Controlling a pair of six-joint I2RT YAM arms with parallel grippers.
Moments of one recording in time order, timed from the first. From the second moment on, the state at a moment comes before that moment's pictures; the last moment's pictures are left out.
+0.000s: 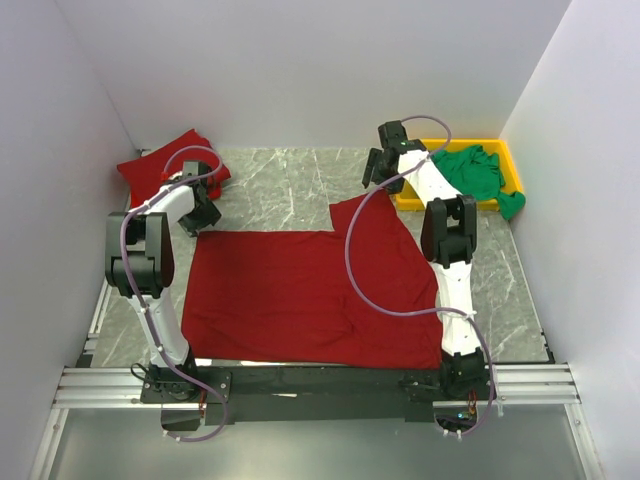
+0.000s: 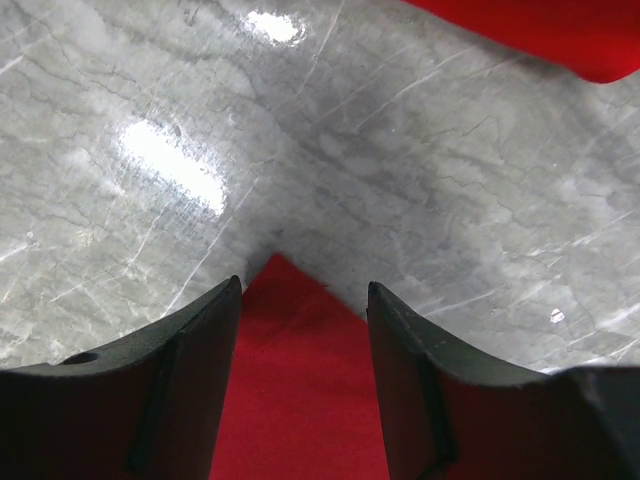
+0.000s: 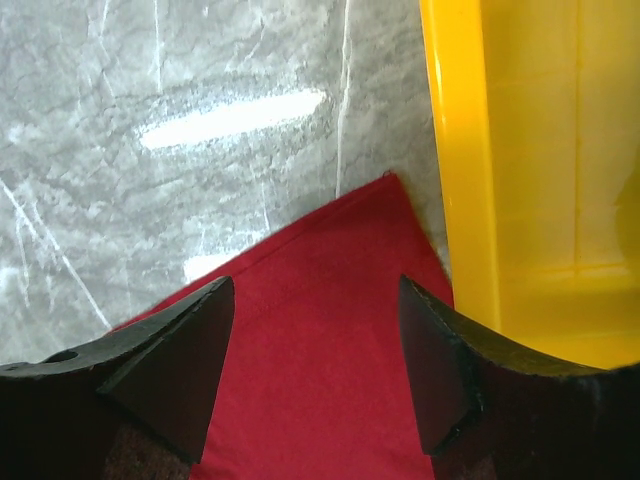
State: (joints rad) left arm -0.02 1.96 1.37 -0.56 -0.30 -0.70; right arm 0.21 2.44 2.22 -0.82 0.05 0.45
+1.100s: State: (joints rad) left arm -0.02 1.99 1.39 -0.61 -0.35 -0.71; right arm 0.22 2.45 2.21 -0.78 0.11 0.43
